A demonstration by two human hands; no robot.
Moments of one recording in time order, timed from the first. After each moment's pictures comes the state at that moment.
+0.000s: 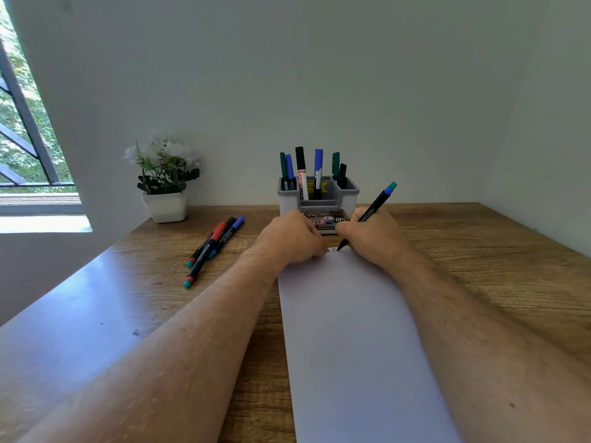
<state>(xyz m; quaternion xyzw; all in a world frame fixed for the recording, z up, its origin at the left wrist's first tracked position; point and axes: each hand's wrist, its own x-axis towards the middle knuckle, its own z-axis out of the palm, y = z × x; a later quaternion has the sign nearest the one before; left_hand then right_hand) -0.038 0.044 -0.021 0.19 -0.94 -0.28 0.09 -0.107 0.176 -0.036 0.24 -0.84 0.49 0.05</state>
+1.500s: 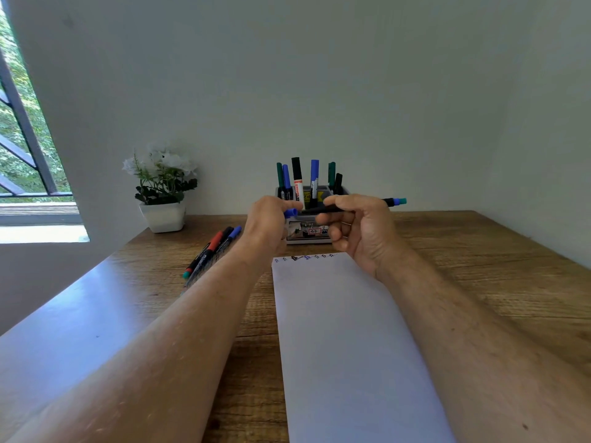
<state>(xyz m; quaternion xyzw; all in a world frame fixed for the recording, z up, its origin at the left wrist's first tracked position) -0.006 0.052 0.011 0.22 -0.67 -0.67 0.23 -0.090 0.170 -0.012 0.25 -0.53 0.79 -0.17</state>
